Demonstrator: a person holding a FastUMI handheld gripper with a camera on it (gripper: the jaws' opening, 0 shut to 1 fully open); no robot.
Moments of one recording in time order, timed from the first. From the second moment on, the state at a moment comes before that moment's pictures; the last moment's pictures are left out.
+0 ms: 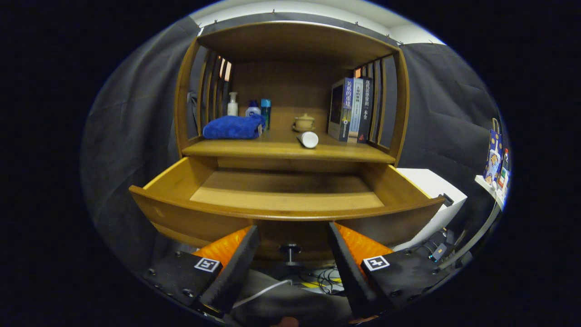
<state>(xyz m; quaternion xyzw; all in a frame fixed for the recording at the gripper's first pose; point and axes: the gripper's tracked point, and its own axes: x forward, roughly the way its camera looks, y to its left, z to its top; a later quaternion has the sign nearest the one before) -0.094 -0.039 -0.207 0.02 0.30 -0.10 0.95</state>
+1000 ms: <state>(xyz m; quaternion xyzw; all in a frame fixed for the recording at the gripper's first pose) -0.021 -0.051 -0.209 0.02 0.29 -0.08 0.95</state>
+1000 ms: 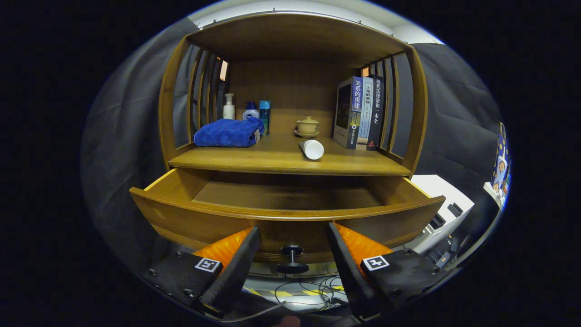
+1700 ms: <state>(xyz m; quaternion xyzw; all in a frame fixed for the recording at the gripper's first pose) 0.057 -0.081 -0.197 0.09 0.22 -0.09 0.97</state>
